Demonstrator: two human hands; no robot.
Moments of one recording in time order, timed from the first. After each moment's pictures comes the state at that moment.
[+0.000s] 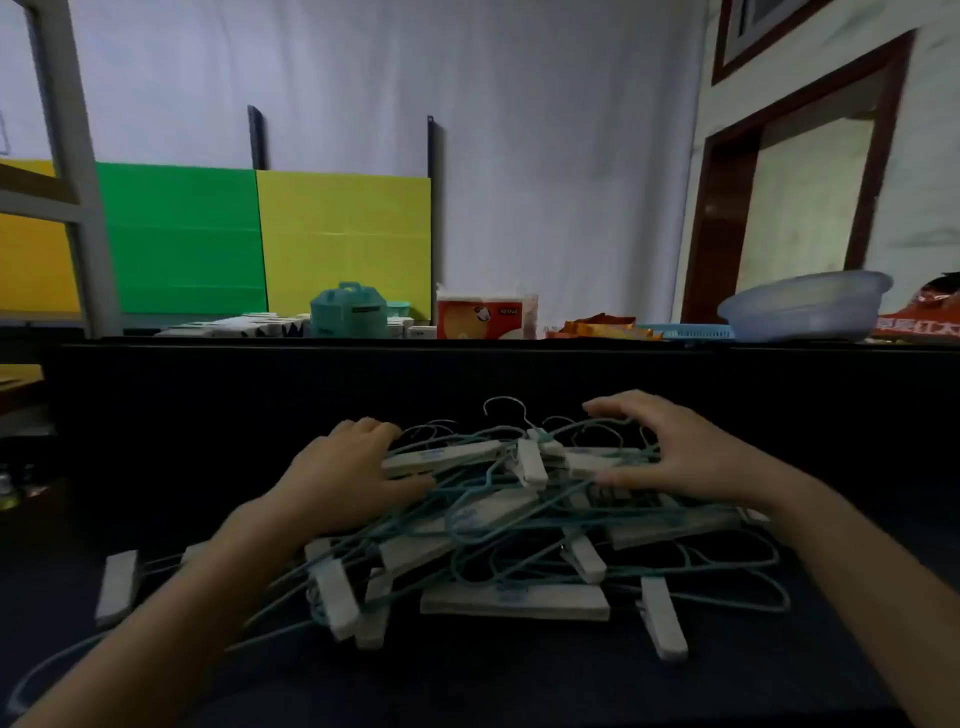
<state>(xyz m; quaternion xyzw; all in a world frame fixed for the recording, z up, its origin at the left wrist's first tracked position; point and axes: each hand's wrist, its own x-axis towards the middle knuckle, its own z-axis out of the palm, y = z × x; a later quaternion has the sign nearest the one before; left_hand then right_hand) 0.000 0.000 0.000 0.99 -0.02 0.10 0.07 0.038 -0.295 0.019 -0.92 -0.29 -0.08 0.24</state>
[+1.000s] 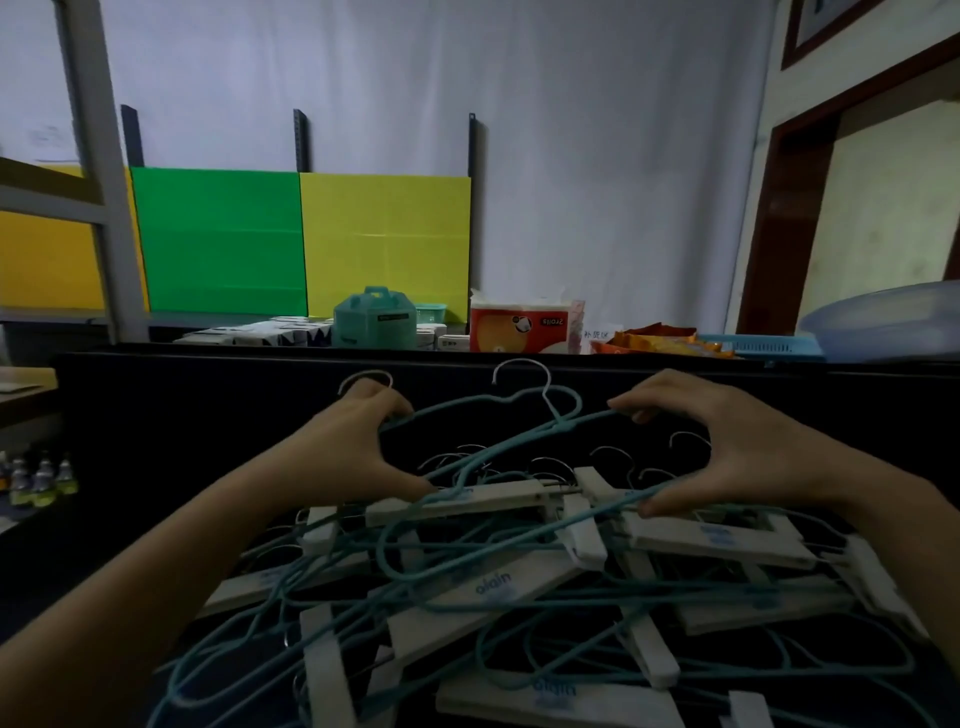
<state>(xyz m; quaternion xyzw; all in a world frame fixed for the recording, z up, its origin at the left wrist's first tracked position) 0.040 0.027 0.031 0.97 -0.06 0.13 0.18 0.099 -0.283 0.045 -0.89 -0.40 -0.12 0.19</state>
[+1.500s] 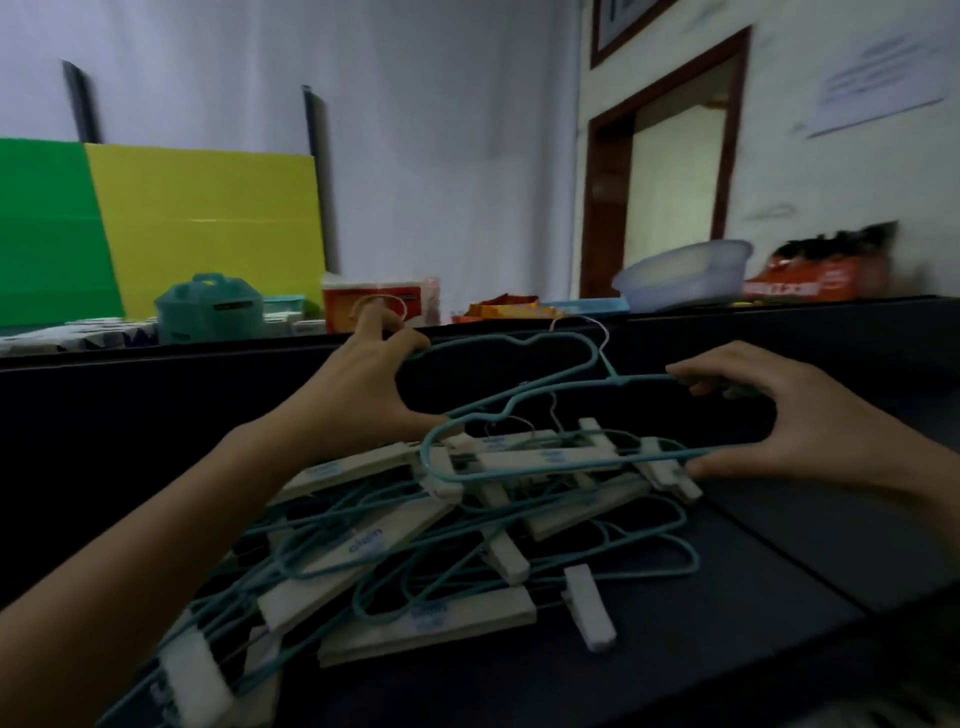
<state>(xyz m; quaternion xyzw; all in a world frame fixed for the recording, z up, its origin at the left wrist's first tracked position) 0.051 -0.072 0.047 0.93 -0.24 0.21 0.15 -0.010 -0.396 0.028 -0.92 -0.21 -0.24 0.24</state>
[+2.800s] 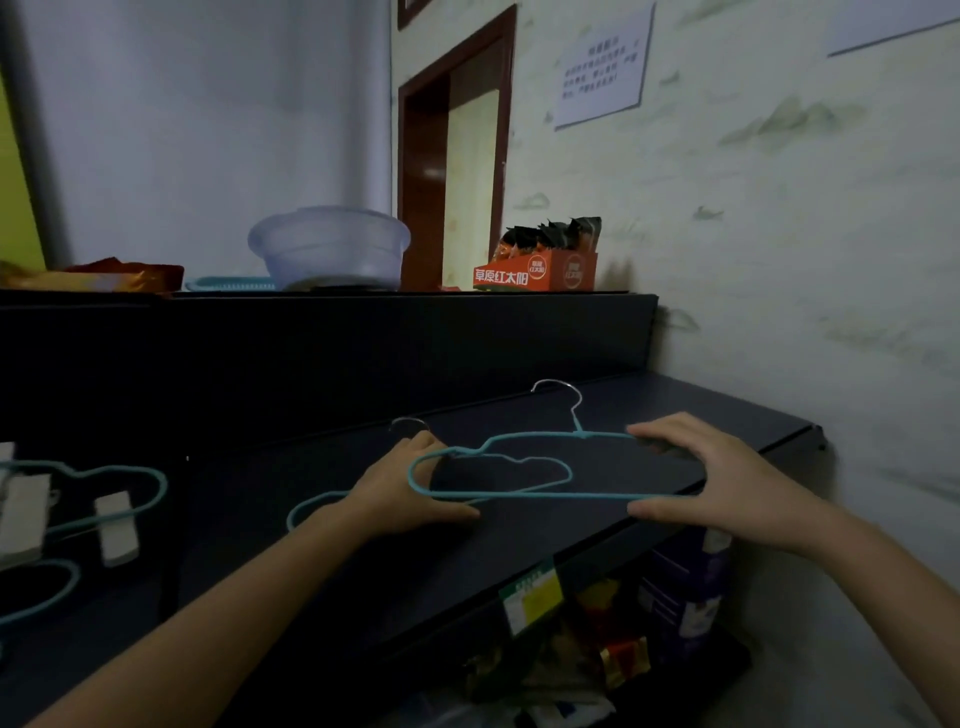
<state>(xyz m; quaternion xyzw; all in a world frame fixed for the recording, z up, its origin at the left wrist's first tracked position) 0.128 -0.595 -0.083 0.90 -0.37 0.05 0.21 -0.044 -0.849 -0.029 -0.96 -0.02 -0.17 0.22</state>
